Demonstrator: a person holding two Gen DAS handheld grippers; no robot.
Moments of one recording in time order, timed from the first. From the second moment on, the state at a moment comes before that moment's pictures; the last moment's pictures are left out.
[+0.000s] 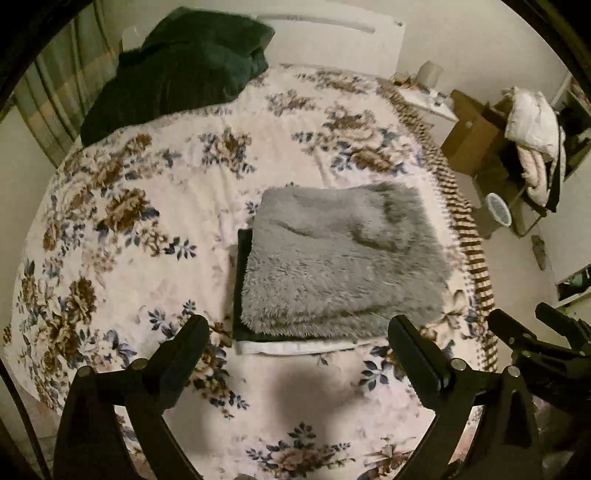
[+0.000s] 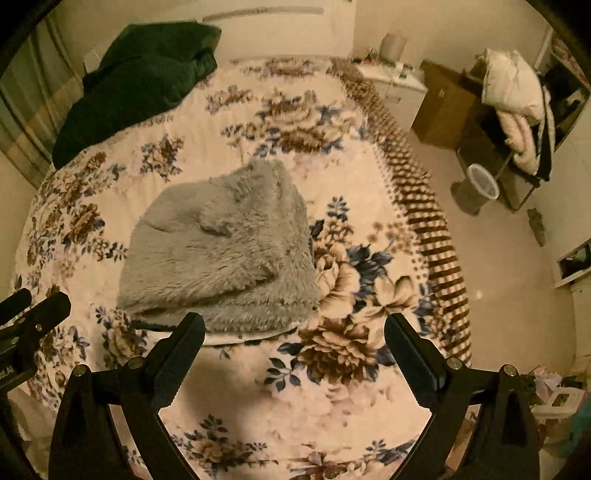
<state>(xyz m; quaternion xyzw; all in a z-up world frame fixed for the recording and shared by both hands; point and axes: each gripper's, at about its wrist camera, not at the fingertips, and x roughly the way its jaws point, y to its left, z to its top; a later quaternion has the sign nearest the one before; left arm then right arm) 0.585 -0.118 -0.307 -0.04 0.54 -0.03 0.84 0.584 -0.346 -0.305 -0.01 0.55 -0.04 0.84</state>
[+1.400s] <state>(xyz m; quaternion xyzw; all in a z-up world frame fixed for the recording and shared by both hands) 0.259 -0.088 -0.060 -0.02 0.35 0.00 0.94 0.168 -0.285 0.043 0.01 0.37 0.00 0.93</state>
